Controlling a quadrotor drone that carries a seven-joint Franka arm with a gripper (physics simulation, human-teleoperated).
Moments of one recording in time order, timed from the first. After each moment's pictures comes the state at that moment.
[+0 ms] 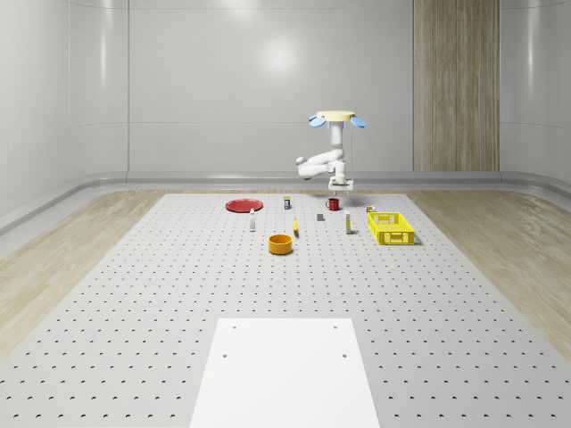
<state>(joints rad) -1.09 -1.21 1.31 -2.89 -1.91 1.28 1.62</state>
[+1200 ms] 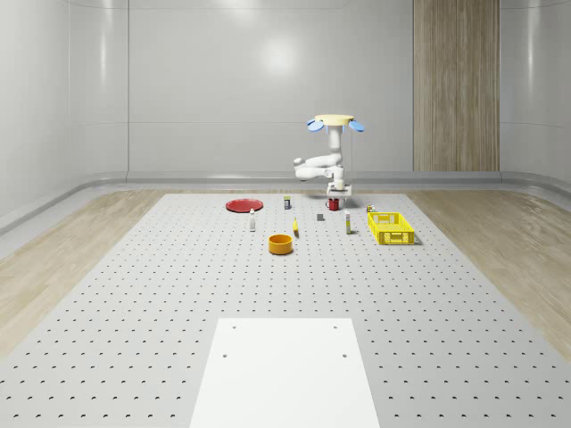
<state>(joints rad) -1.12 -1.31 1.29 -2.87 -1.91 1.40 1.64</state>
